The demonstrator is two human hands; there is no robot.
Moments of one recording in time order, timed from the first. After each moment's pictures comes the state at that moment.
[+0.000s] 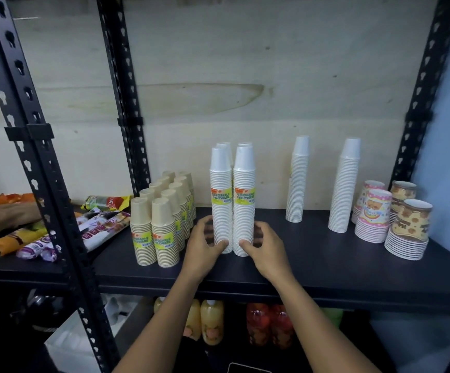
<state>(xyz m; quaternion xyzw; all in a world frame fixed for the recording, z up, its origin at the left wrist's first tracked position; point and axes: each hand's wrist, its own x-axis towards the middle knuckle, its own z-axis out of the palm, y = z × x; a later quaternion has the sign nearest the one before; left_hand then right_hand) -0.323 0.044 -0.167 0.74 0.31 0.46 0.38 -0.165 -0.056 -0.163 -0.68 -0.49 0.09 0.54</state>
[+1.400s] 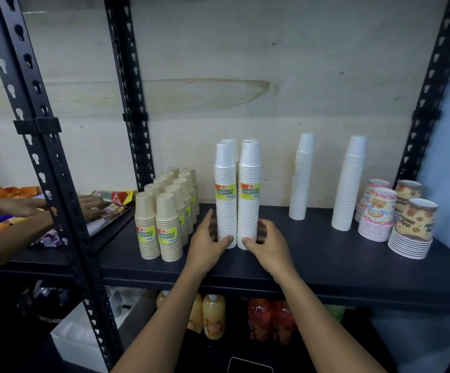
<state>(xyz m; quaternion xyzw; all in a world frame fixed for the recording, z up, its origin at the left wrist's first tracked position) -0.321 0.043 -0.165 0.74 0.34 0.42 0.41 -0.162 -0.054 -0.165 -0.68 -0.46 0.13 0.55</state>
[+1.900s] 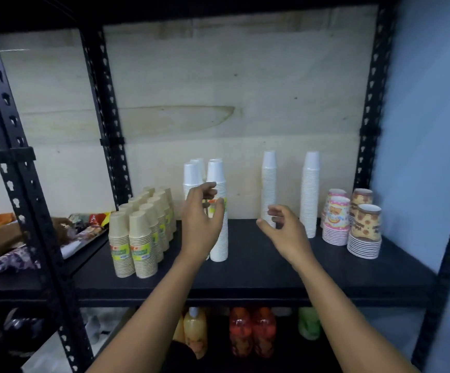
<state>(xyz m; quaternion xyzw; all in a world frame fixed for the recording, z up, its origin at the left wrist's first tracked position) -0.277 -0.038 -0.055 0.71 0.20 0.63 0.23 -0.099 -0.137 -0.092 -0.67 -0.44 0.04 0.60</state>
